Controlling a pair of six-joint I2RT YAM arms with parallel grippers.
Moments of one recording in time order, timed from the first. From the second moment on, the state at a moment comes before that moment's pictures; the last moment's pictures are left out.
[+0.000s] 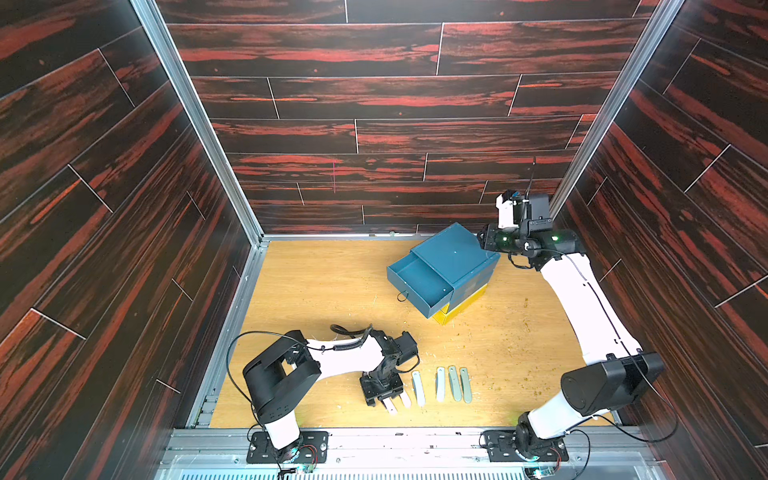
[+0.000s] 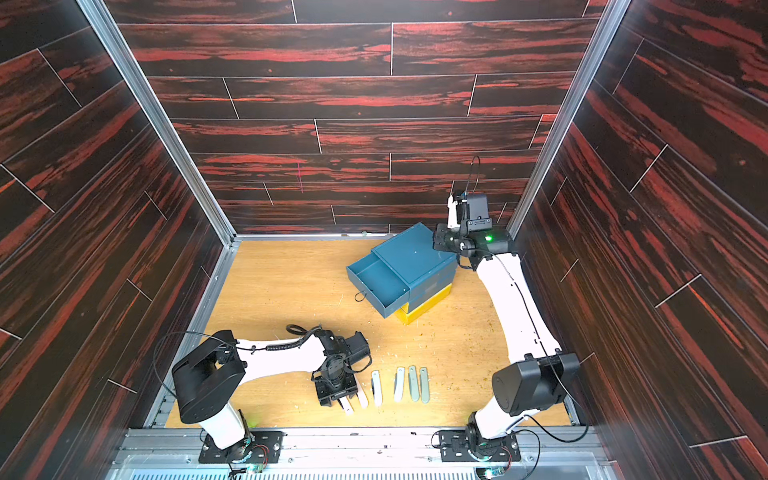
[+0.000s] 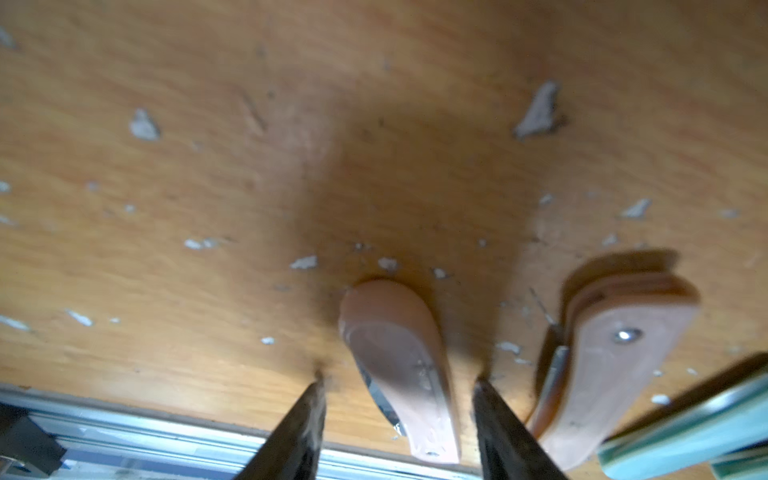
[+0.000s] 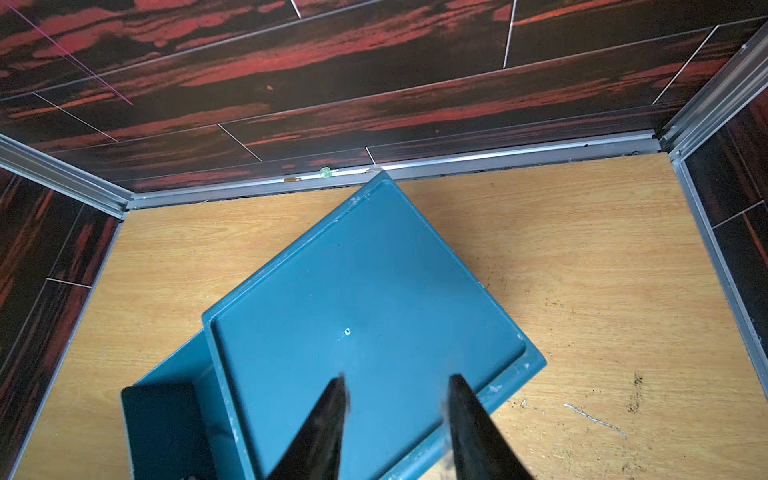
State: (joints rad) left arm -0.99 1.74 1.00 -0.89 0.24 -1.36; right arm 0.22 1.60 1.79 -0.85 -0.05 0.25
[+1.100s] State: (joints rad) left arm -0.92 1.70 0.97 -0.90 0.18 -1.36; right arm 0.22 1.58 1.79 -0.84 -0.07 0.25
